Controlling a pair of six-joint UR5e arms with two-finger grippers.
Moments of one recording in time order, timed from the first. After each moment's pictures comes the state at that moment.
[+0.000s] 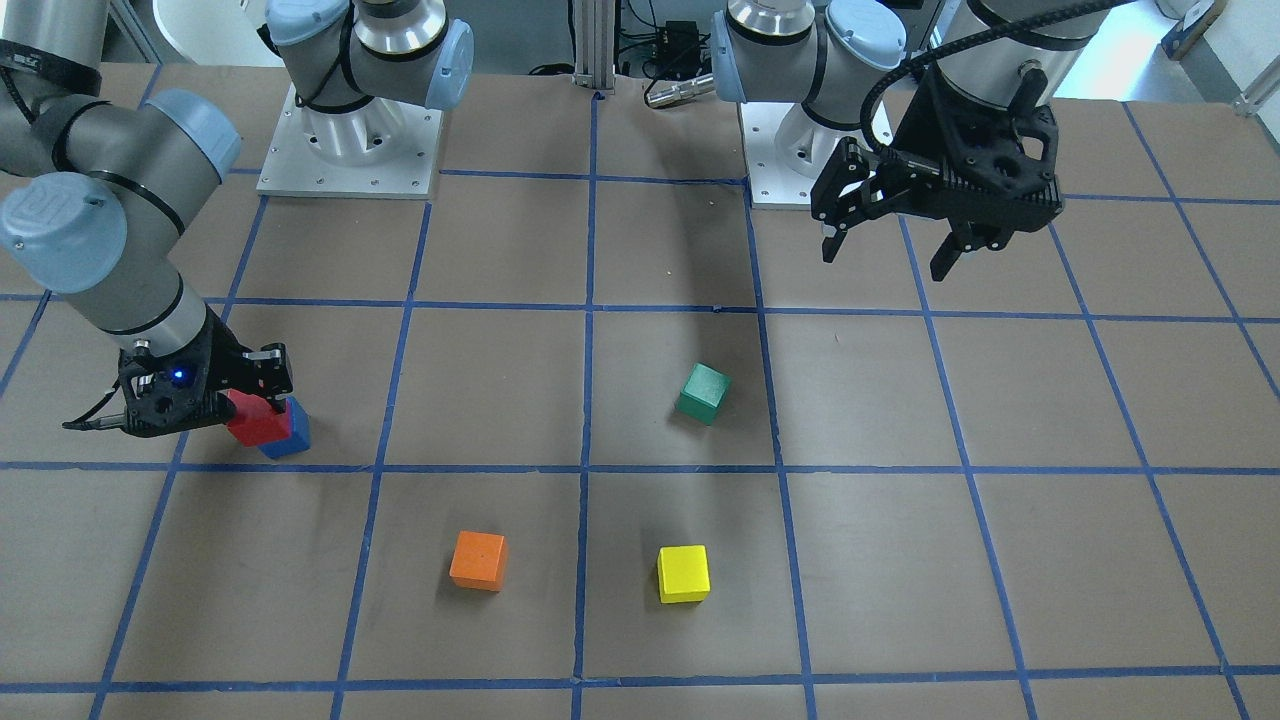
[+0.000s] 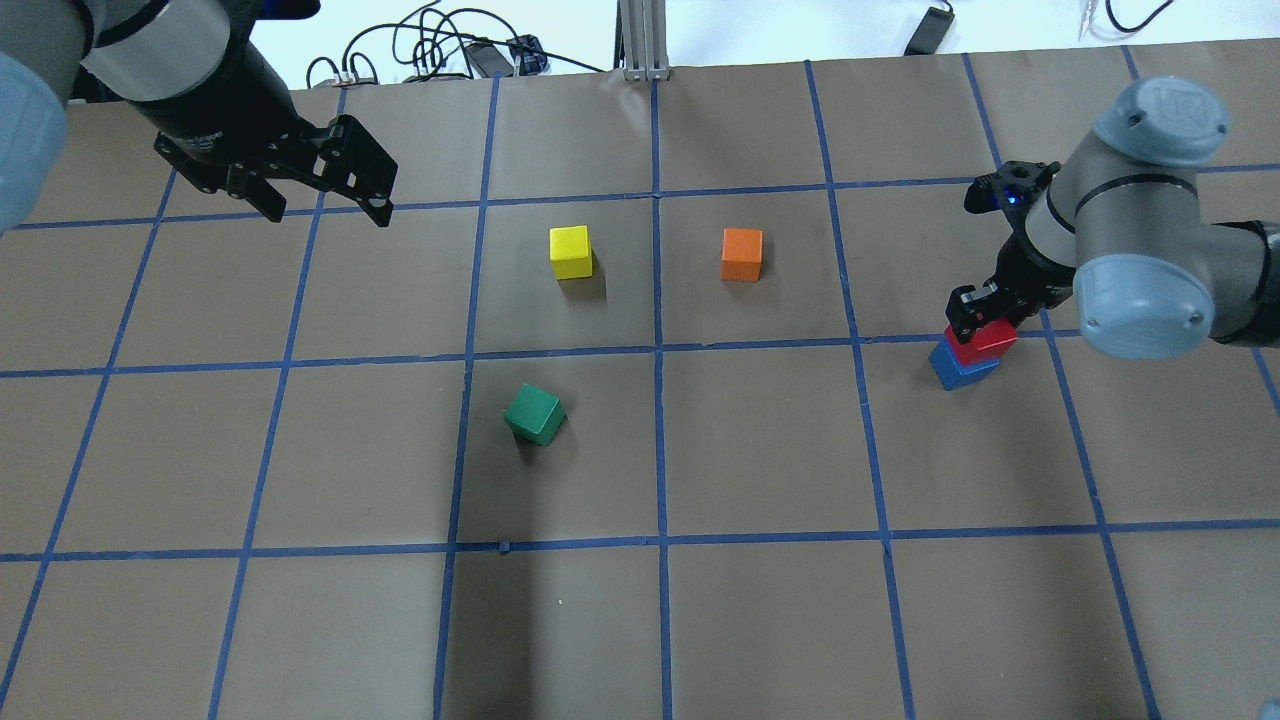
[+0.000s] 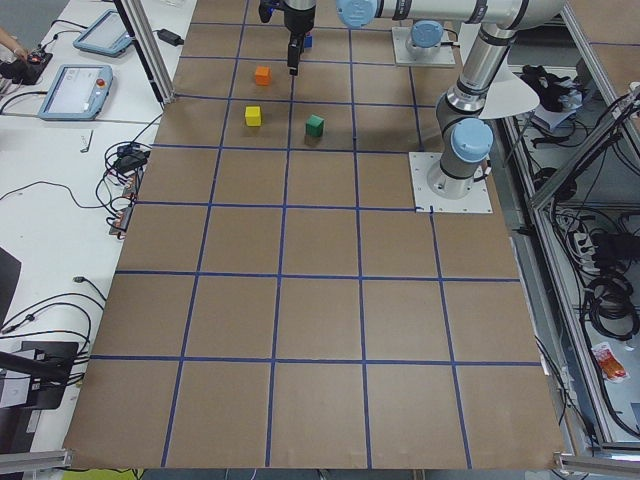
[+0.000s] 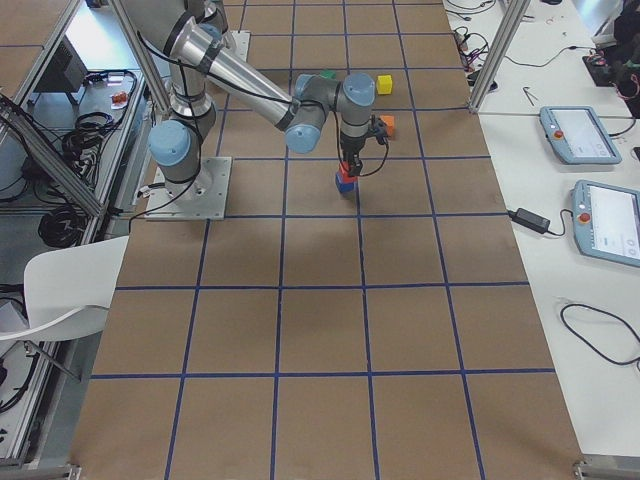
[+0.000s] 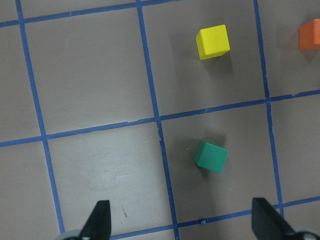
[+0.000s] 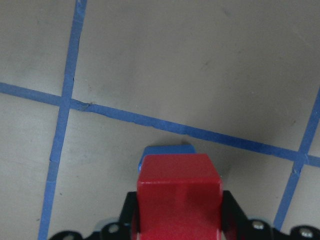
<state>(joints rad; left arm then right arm) -1.53 -1.55 -1.55 -1.53 1.50 0.18 1.31 -1.37 1.98 -2.17 -1.55 -0.50</state>
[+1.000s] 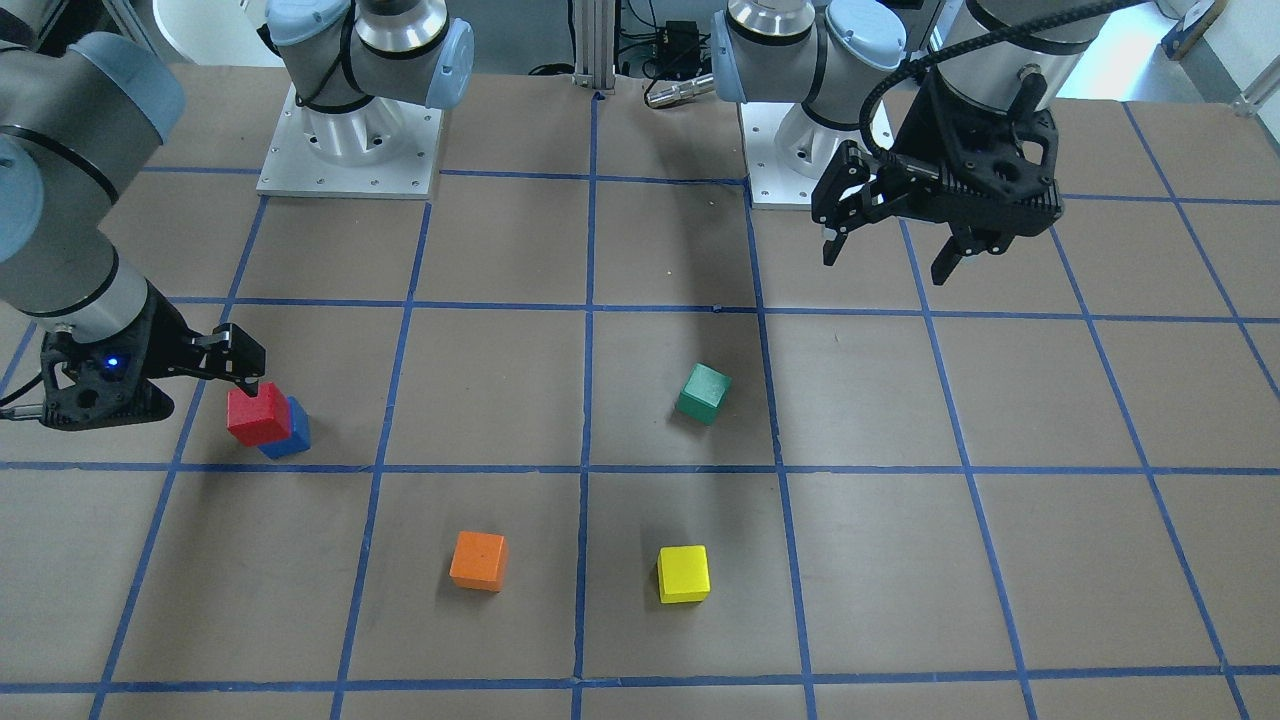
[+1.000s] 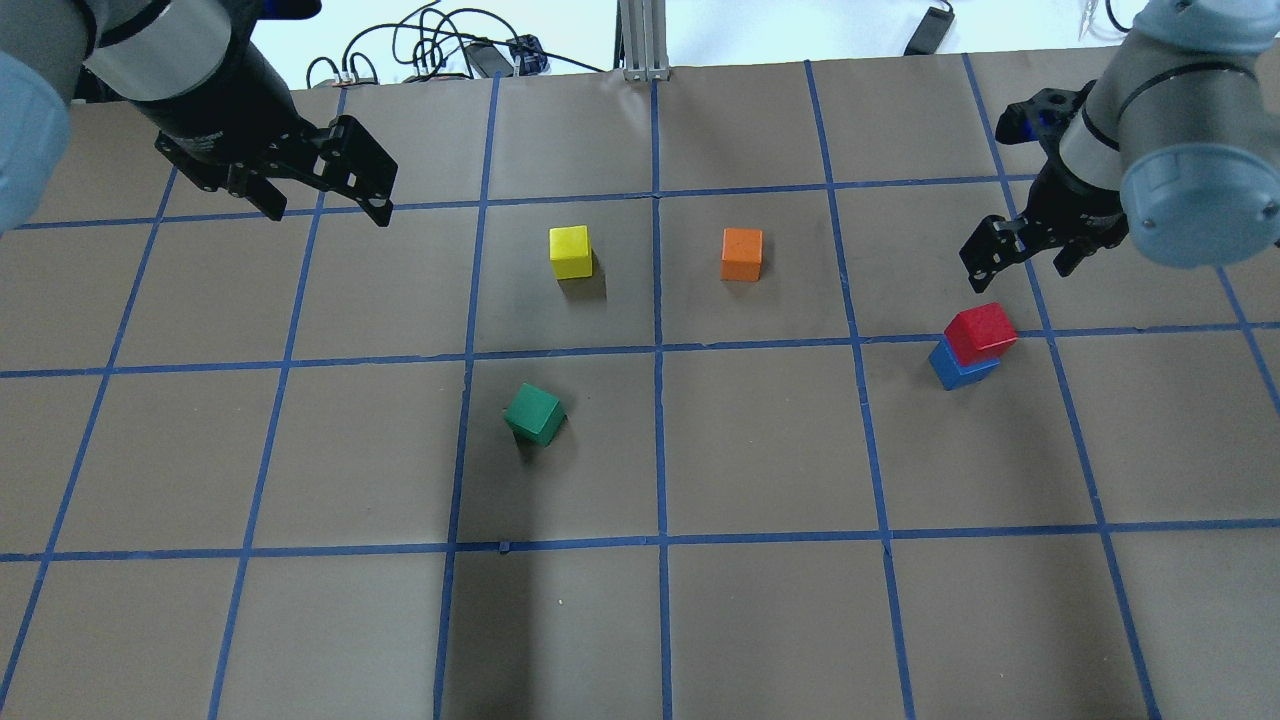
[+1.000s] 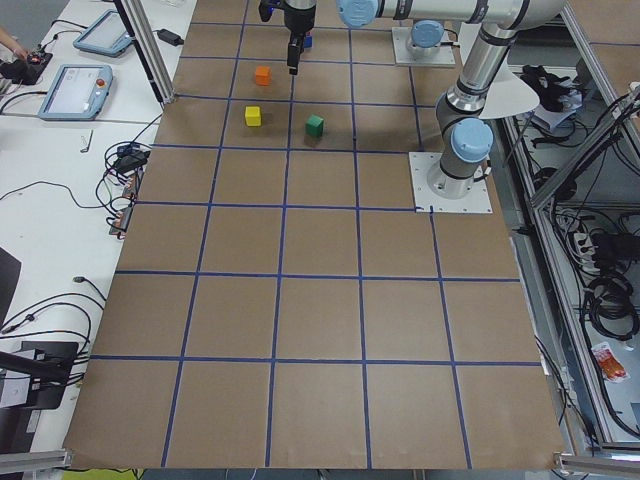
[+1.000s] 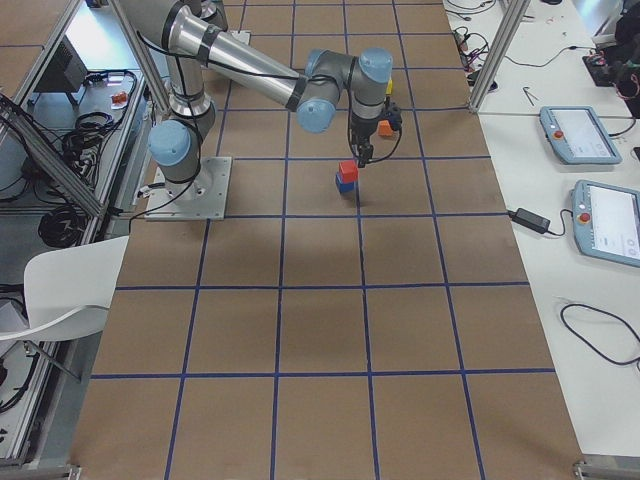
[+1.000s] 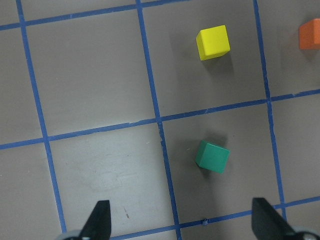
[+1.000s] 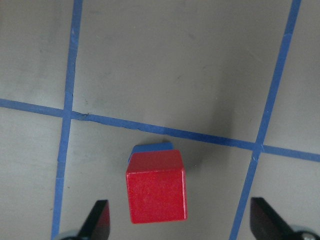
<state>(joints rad) -1.53 -1.56 -1.55 -1.52 1.50 0.19 1.33 -1.40 1.74 -1.87 -1.58 -0.37</state>
